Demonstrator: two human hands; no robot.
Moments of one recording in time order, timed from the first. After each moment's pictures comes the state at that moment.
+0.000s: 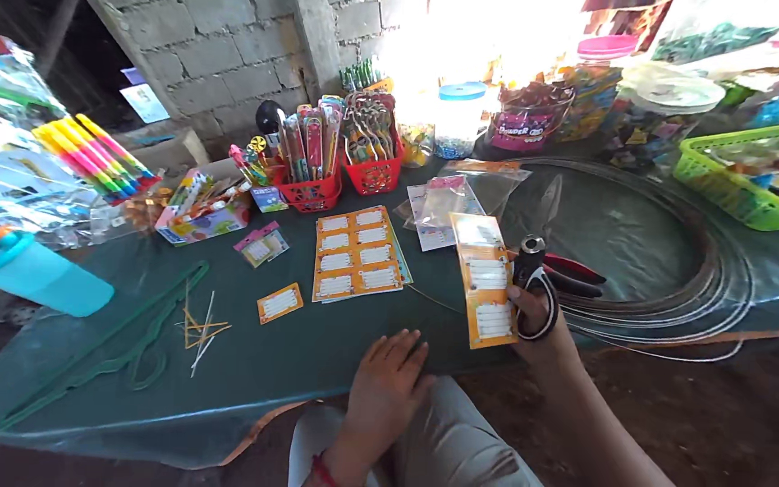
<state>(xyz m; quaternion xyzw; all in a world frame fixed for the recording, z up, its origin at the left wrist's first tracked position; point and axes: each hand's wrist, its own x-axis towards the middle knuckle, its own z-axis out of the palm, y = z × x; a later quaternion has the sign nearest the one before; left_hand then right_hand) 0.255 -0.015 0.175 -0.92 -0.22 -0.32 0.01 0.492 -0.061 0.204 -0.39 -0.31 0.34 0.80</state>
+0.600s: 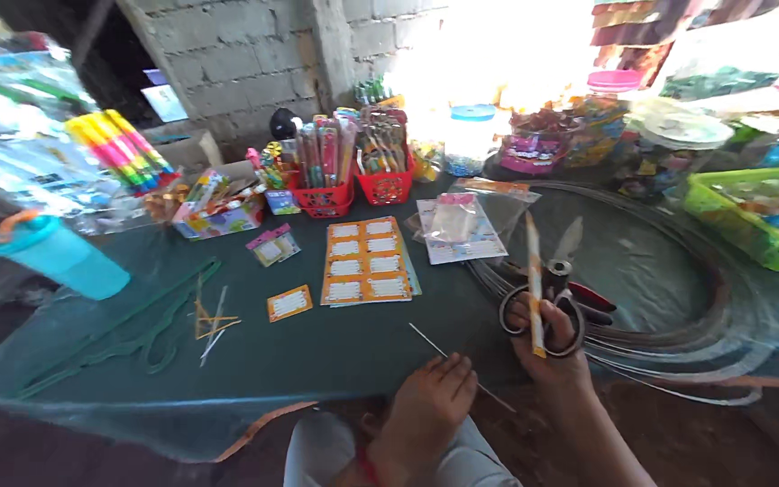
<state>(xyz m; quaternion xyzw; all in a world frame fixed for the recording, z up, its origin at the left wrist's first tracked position) 0.299 -0.030 0.160 -0.92 -0.12 -0.37 0.04 0.507 -0.057 0.191 -0.21 -0.23 0.43 0.85</state>
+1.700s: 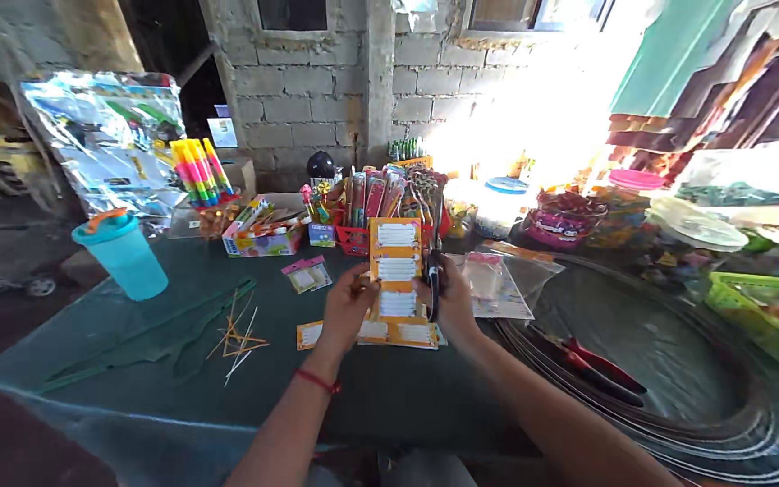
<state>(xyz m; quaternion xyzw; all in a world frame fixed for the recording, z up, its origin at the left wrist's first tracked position) 0.218 0.115 0.285 -0.63 -0.26 -0.55 -0.48 0.405 0.083 0.283 -0.42 -0.60 0.20 0.65</state>
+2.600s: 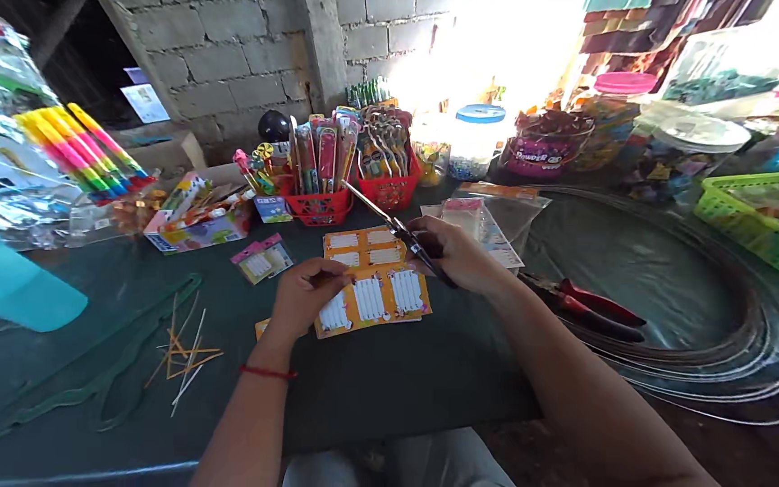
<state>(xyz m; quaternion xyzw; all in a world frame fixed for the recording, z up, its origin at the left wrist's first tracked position) 0.207 0.158 0.256 -0.77 -0.27 -0.46 -0.35 0.475 0.081 0.296 -0.51 -0.67 0.32 0.44</state>
